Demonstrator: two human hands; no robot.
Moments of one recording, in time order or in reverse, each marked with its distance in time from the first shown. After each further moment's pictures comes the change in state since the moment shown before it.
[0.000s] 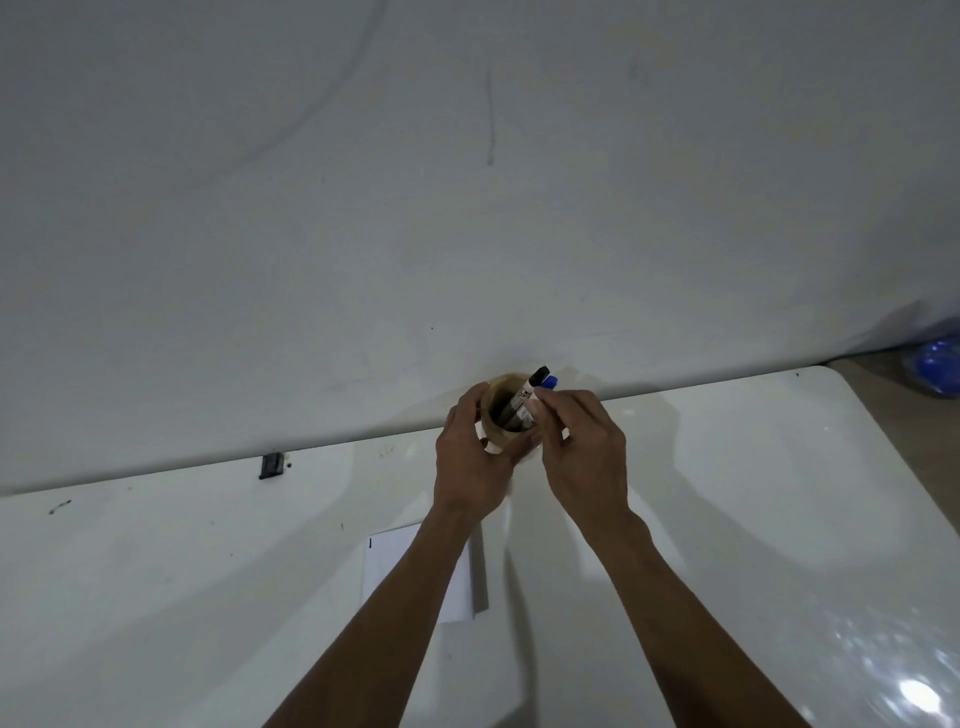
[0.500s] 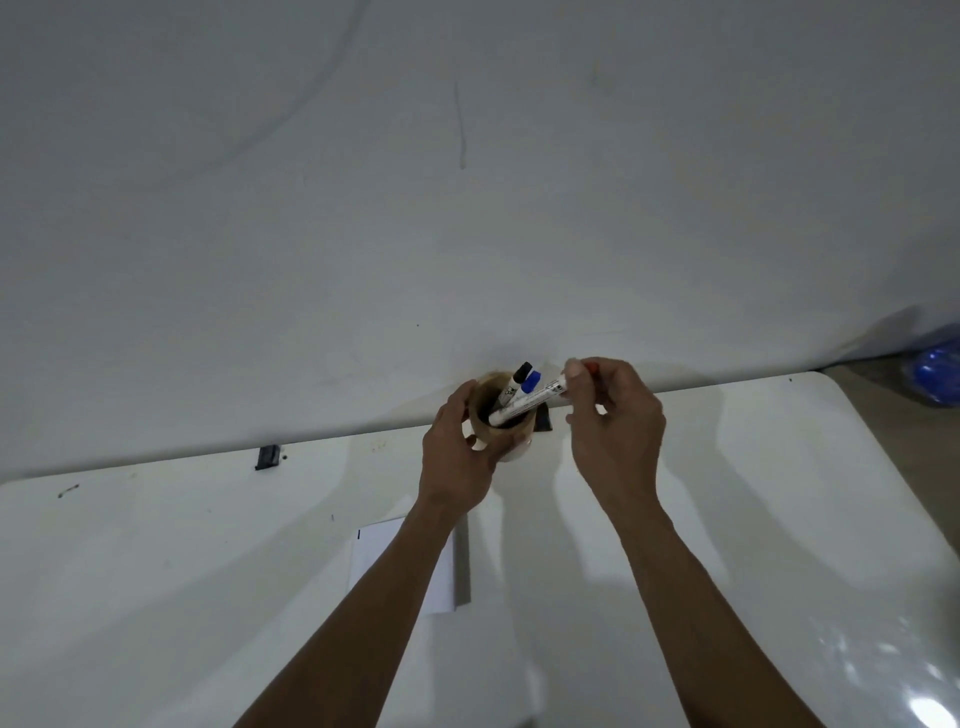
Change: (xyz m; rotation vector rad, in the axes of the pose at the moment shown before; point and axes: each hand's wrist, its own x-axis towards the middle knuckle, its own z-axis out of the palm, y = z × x) left_hand -0.005 0.014 -0.001 0.032 -0.026 -0.035; right_hand 0.029 -0.012 -0.045 0.385 0.057 0.416
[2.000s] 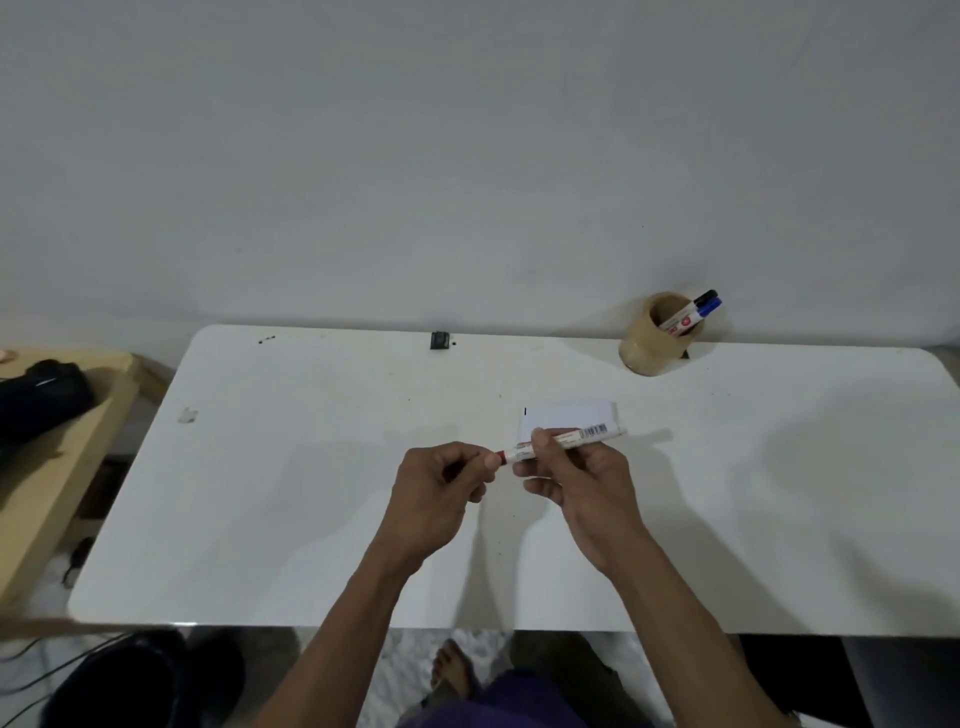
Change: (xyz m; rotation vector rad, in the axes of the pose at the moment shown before) left_hand -0.200 -0.073 -0.224 -0.227 -0.031 -0.267; right_hand -0.257 -0.043 0.095 0.354 -0.529 0.519
